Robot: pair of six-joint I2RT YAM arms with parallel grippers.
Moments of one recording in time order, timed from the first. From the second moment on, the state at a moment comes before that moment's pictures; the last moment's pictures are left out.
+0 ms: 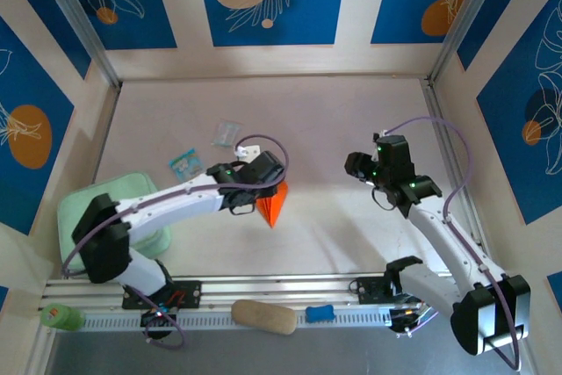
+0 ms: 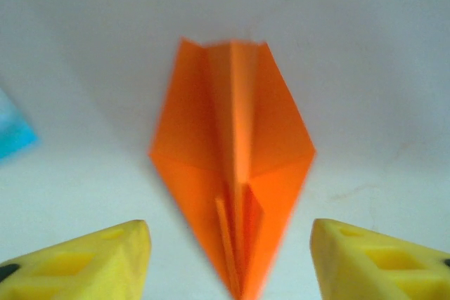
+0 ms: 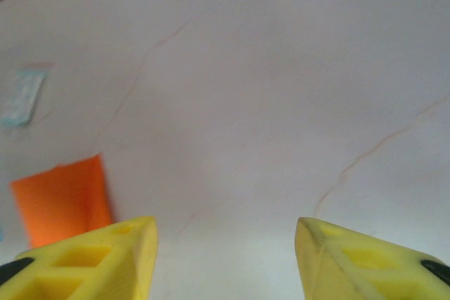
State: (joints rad) left arm -0.94 1.46 1.10 -0.70 -0.45 -0.91; right arm 0.26 0.98 0.74 -0.48 0.02 0.49
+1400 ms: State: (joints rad) left arm -0.09 1.56 0.35 0.85 -0.17 0.08; right arm 0.02 1.53 0.39 0.72 -0.08 0.08
